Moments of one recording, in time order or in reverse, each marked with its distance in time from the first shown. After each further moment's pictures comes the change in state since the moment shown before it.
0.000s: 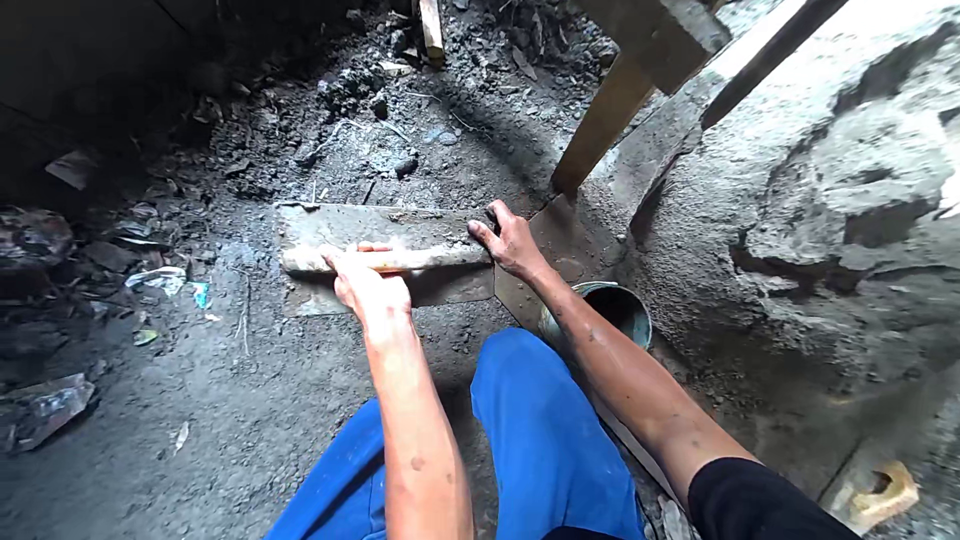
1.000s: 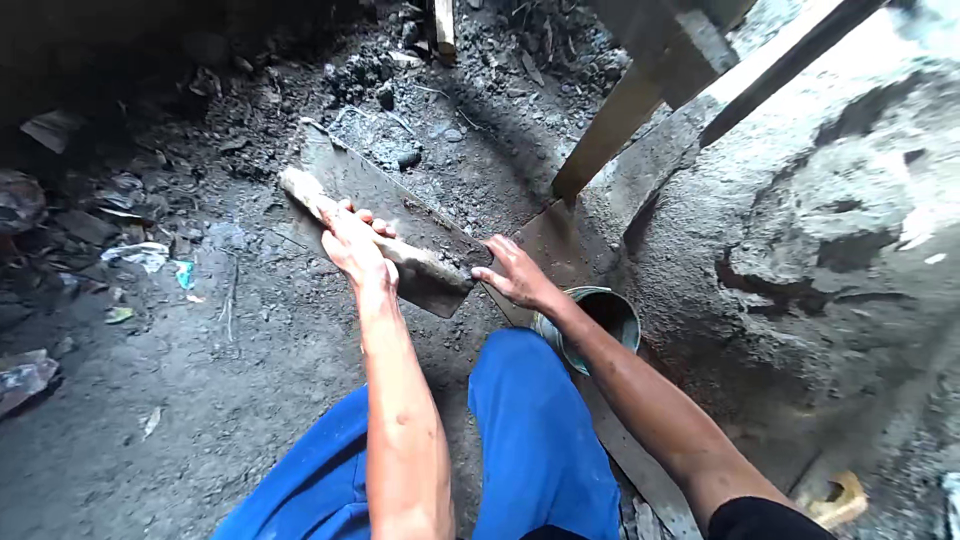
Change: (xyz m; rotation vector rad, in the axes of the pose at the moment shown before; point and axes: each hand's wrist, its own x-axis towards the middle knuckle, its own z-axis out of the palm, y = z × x) left_hand 0.036 -0.003 0.002 0.240 -0.204 0.141; right_hand -0.047 0.004 -0.010 -0.104 -0.247 -0.229
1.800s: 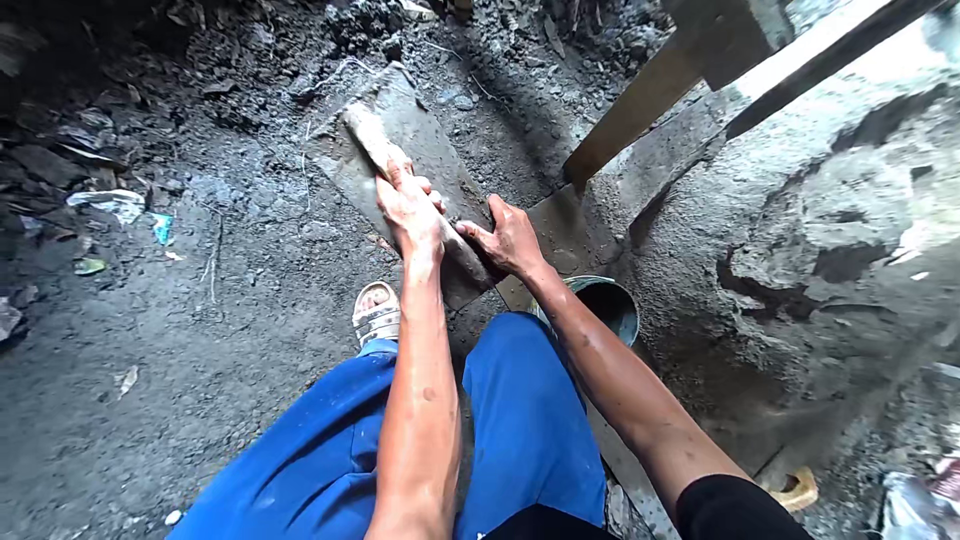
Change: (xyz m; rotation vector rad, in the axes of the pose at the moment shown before) left_hand -0.025 -0.028 0.034 0.127 -0.070 -0.113; right_hand 0.037 -0.021 0.014 -0.151 0.119 0.237
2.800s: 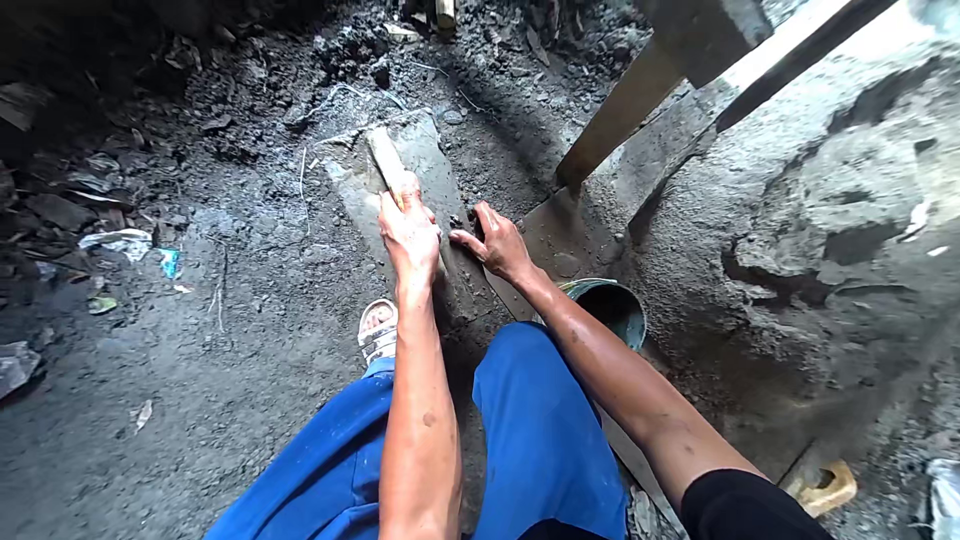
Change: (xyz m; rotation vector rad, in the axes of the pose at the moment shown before) left_hand 0.004 -0.006 -0.012 0.423 -0.135 0.087; right_hand 0.011 0.015 0.024 0.011 0.096 -0.153
